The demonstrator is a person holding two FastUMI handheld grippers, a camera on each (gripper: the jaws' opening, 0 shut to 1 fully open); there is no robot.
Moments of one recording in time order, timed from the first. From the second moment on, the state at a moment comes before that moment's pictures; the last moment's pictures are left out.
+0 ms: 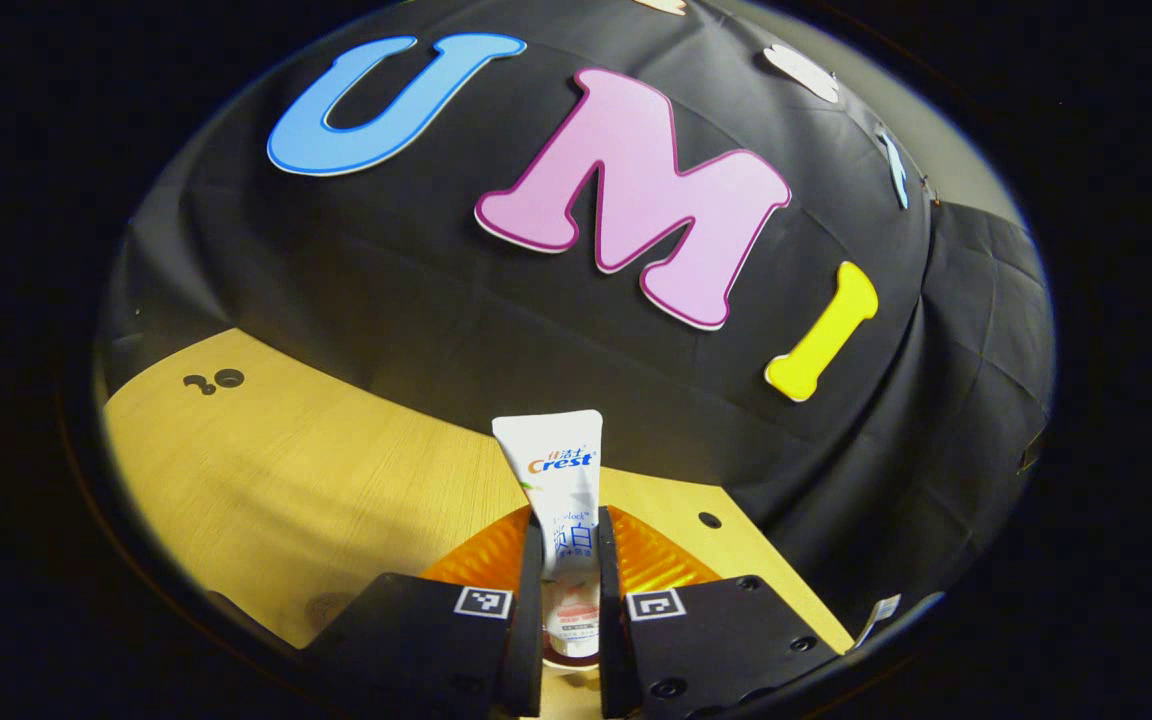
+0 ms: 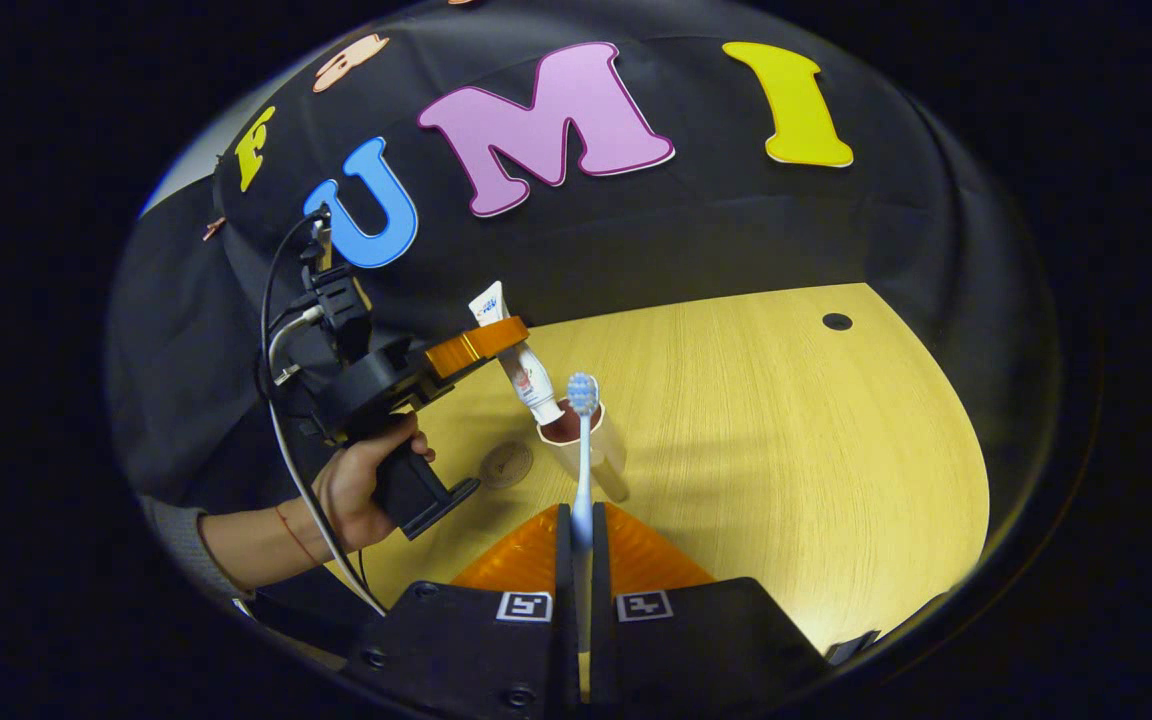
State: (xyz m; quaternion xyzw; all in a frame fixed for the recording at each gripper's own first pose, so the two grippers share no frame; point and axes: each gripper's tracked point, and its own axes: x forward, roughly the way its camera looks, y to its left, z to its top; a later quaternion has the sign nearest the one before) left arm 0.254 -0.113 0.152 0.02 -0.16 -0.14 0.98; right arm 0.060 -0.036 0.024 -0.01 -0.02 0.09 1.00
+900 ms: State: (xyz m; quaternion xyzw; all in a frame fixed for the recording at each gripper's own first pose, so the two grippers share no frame) left arm 0.268 -0.119 0.094 0.03 -0.07 -0.15 0.99; right arm 0.078 -0.038 0.042 0.03 -0.03 0.09 0.99
